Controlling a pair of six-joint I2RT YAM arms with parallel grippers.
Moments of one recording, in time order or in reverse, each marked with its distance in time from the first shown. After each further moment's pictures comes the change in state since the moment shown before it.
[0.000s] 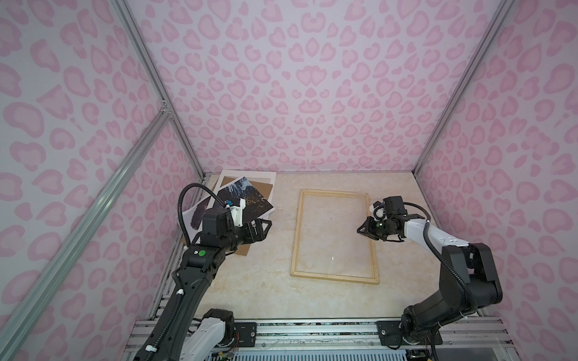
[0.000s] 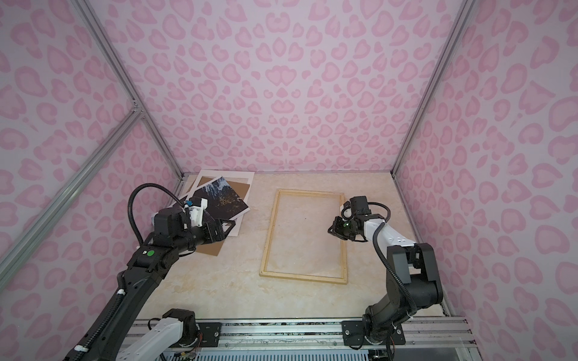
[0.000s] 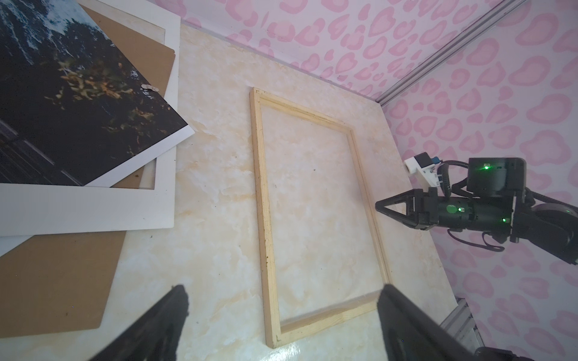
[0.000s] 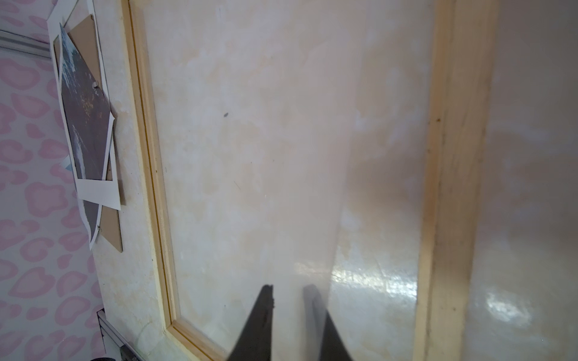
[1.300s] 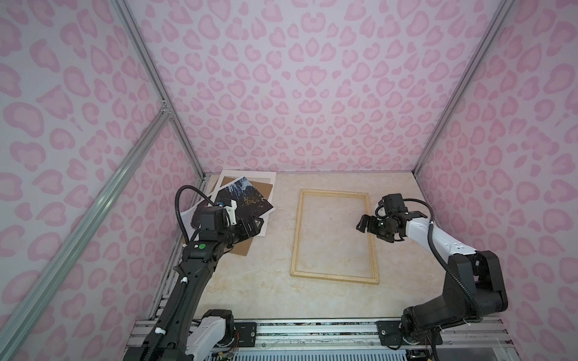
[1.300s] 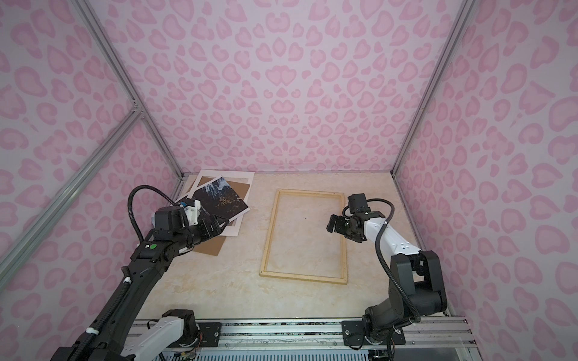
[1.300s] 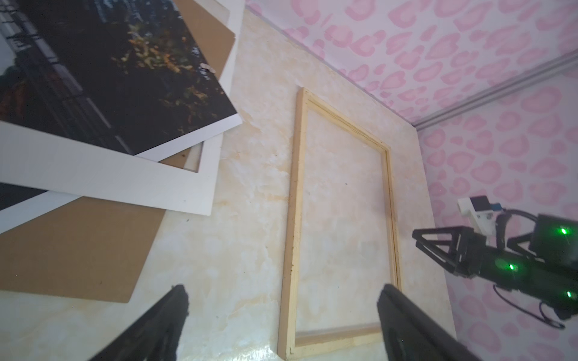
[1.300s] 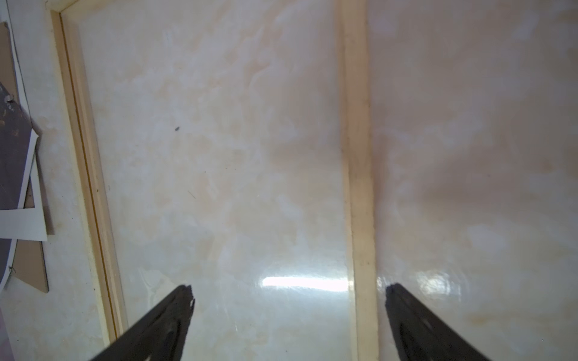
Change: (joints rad) left arm 0.128 0.105 -0.017 0.008 -0.025 -0.109; right arm 0.061 -0.050 0.065 -0.132 0.249 -0.001
